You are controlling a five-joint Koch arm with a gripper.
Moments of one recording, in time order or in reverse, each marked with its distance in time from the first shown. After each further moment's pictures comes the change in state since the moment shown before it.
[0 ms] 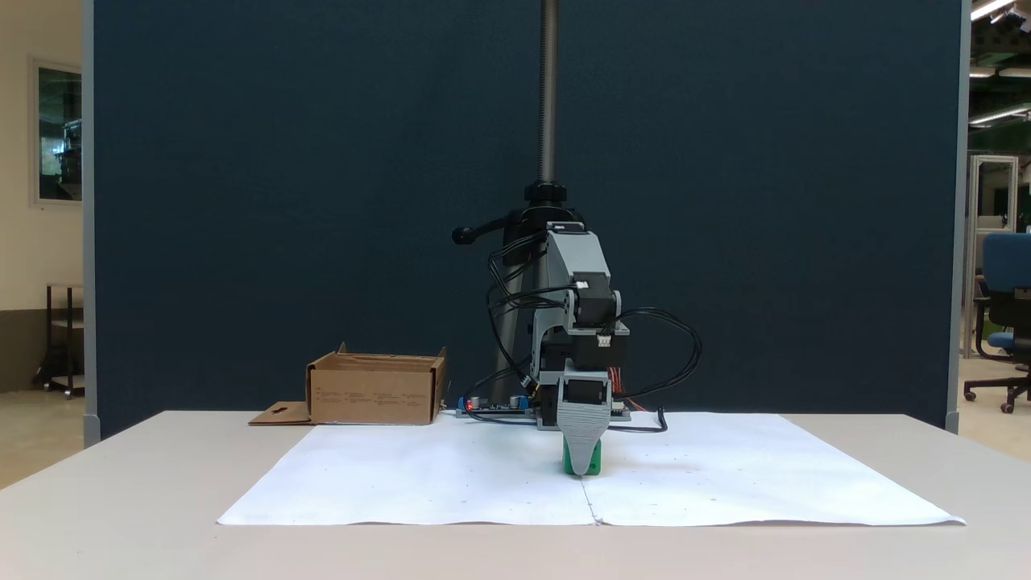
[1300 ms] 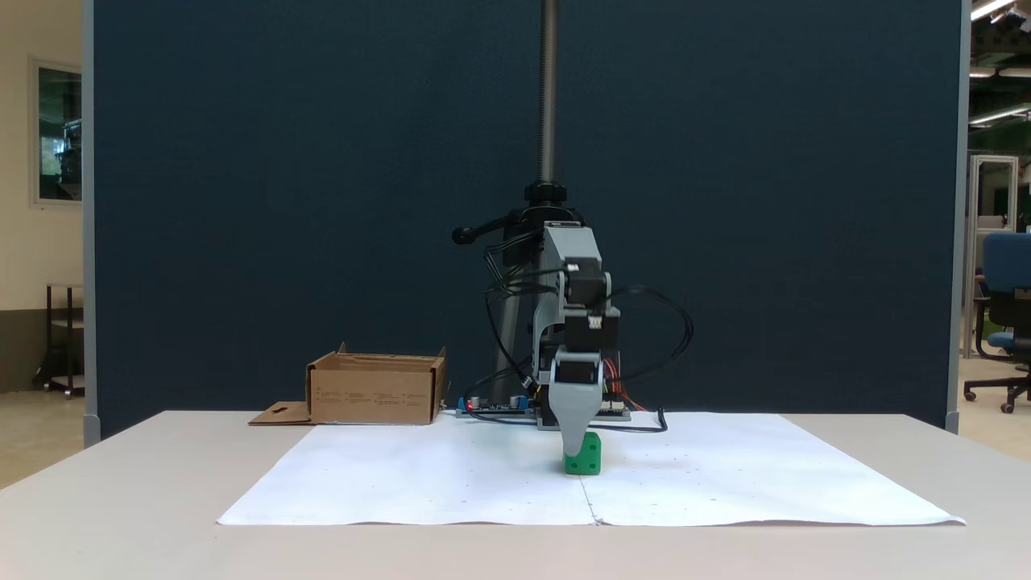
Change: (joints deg) arm 2.4 5.8 1.4 0.0 -0.1
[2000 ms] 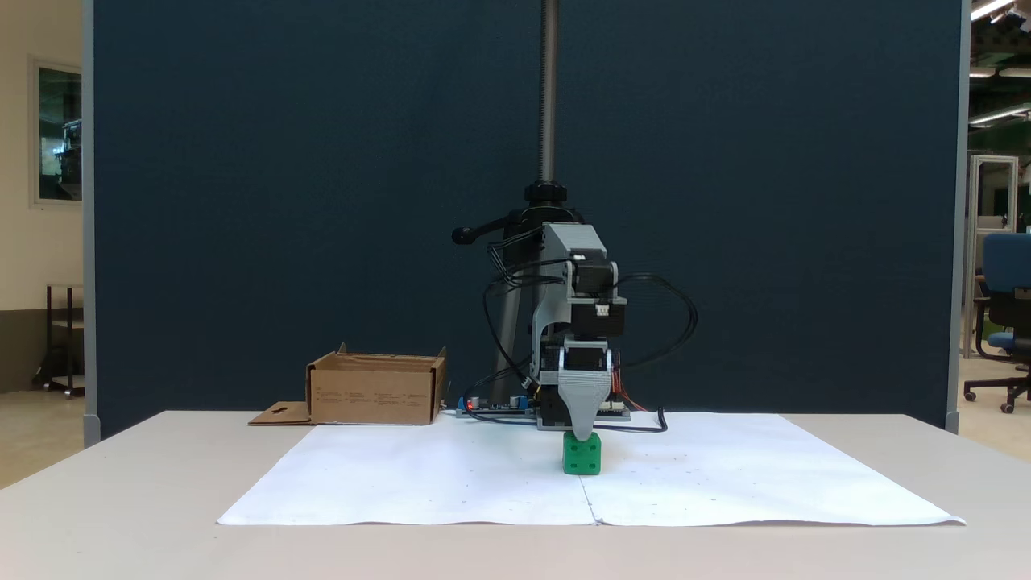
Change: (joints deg) arm -2.9 4.8 1.8 0.6 -0.2
